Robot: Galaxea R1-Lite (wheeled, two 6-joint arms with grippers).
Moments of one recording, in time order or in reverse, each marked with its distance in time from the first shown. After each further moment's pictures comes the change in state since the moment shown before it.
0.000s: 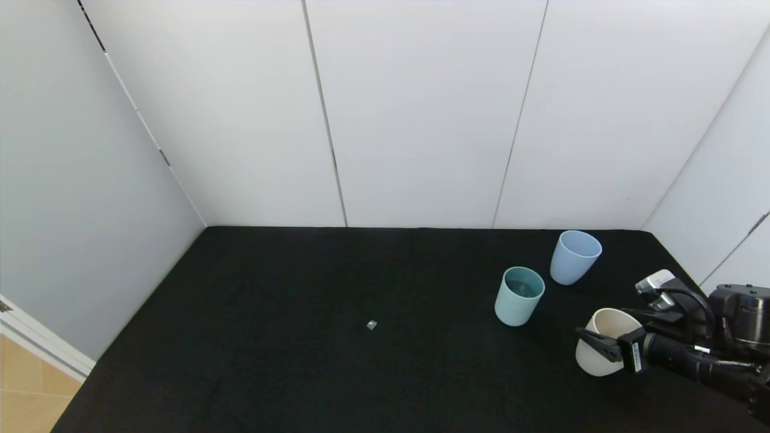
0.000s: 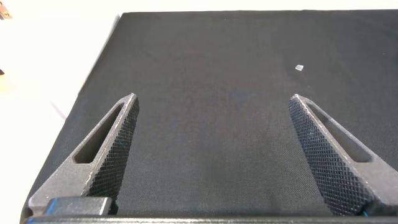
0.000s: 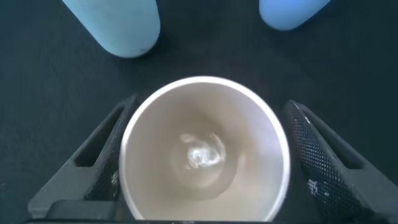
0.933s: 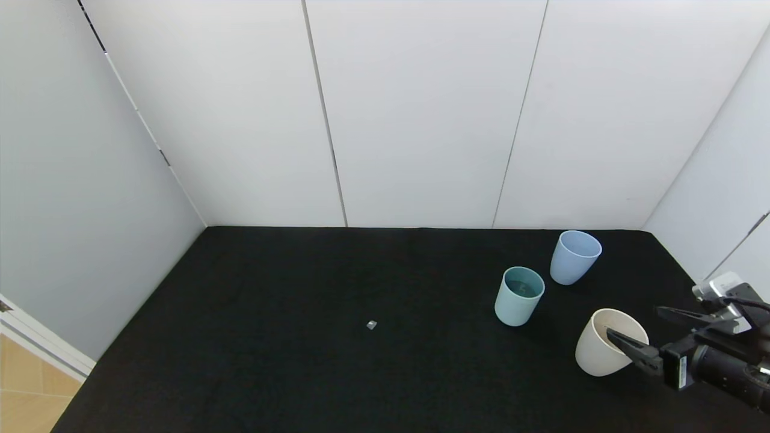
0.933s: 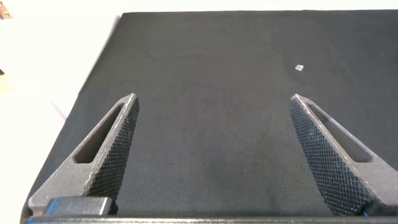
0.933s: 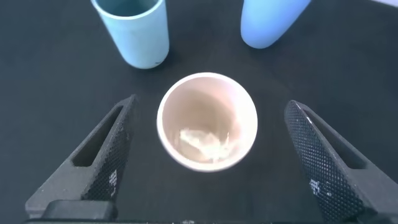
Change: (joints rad) left arm 0.000 0.000 0.000 0.000 0.000 0.000; right arm -0.016 -0.288 0.162 0.013 -0.011 0.019
